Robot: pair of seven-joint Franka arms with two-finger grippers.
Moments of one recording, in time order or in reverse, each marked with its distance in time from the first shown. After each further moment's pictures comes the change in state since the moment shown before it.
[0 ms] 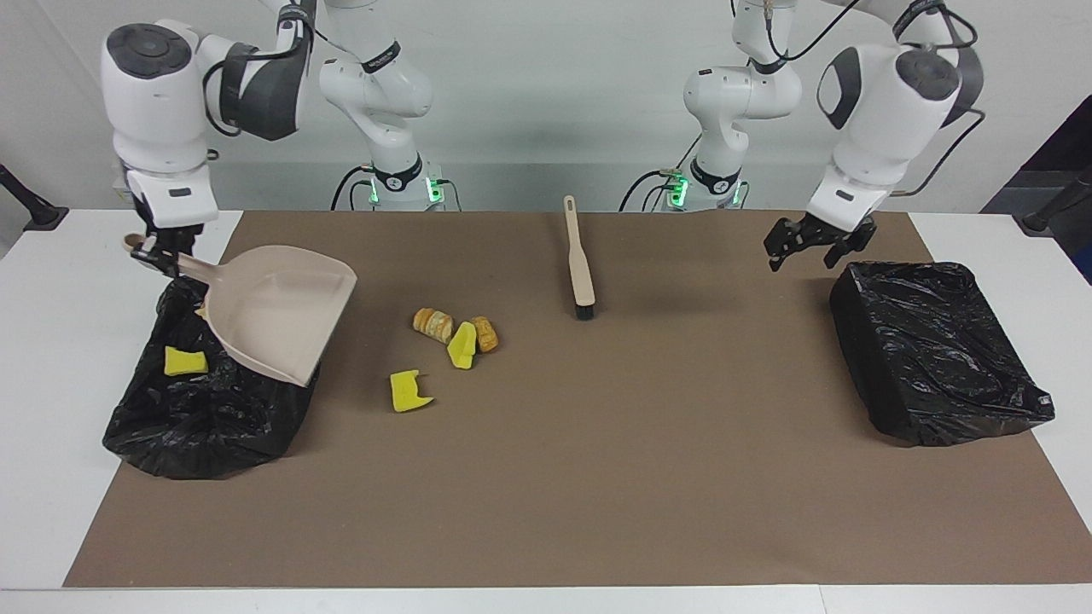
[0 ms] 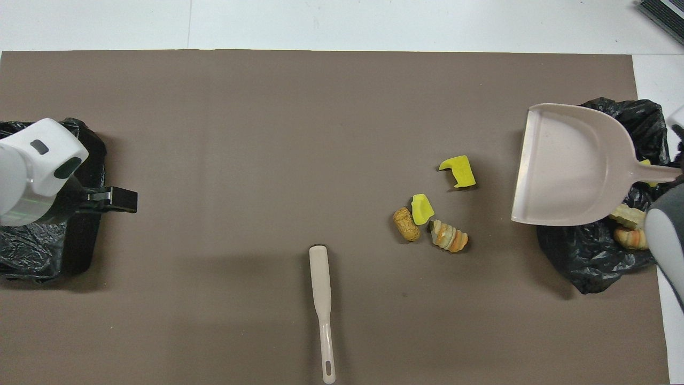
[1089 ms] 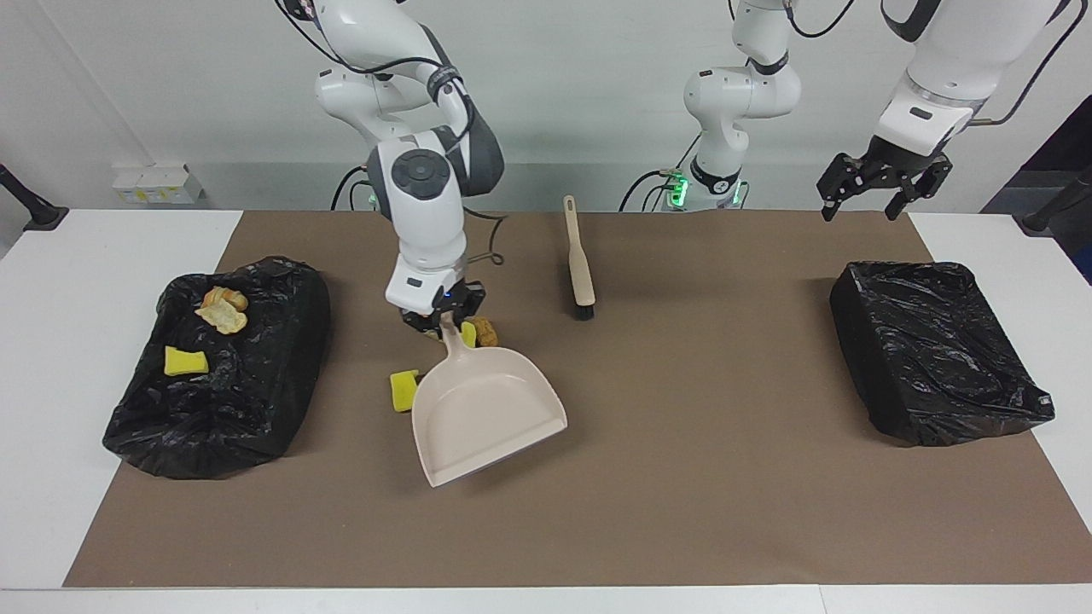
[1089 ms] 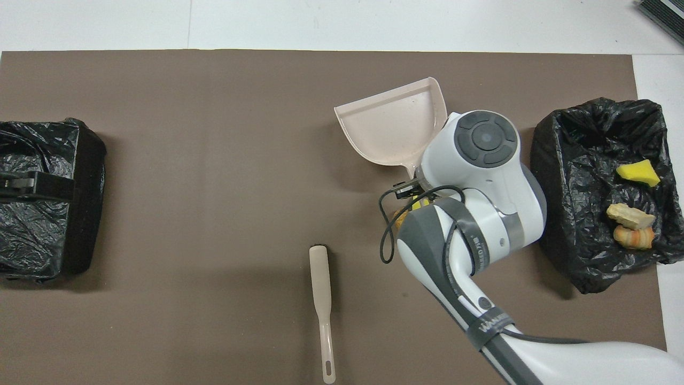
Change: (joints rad) left arm 0.041 0.028 0.000 0.242 0.020 -0.196 0.089; right arm 0.494 0.266 0.003 0.036 0.325 0.179 1.493
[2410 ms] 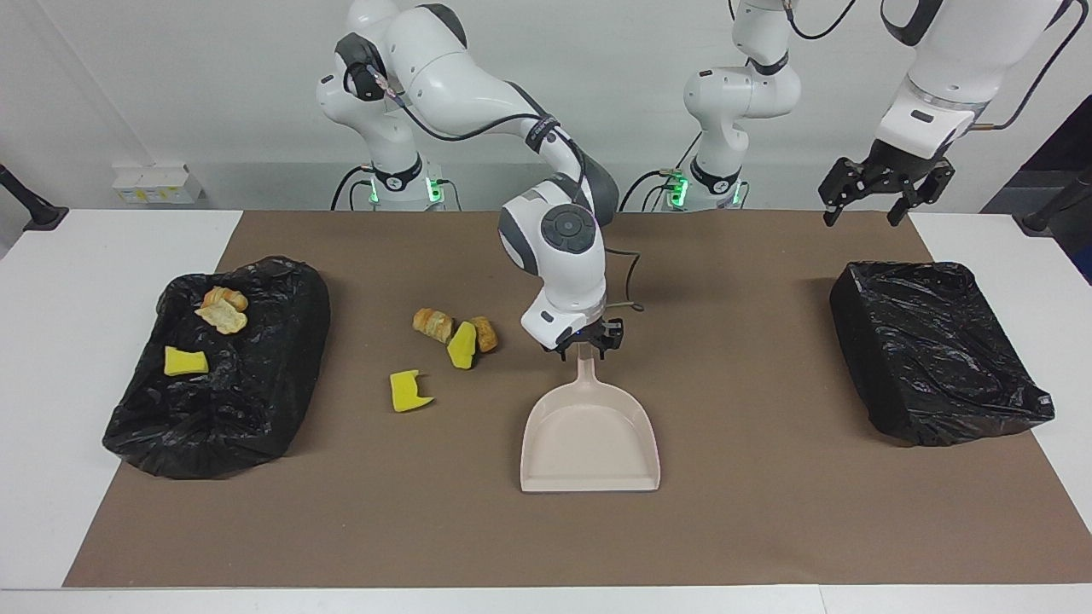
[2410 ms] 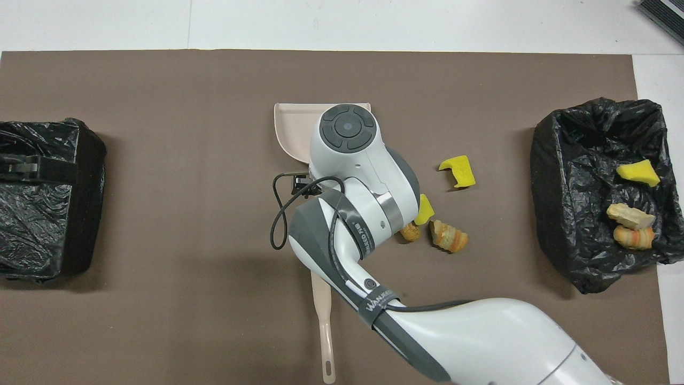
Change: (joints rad) left arm 0.000 0.020 -0.001 -0.004 0.000 0.113 0.014; right arm 0.204 0.291 -0.003 0.381 0.110 -0.126 0.379
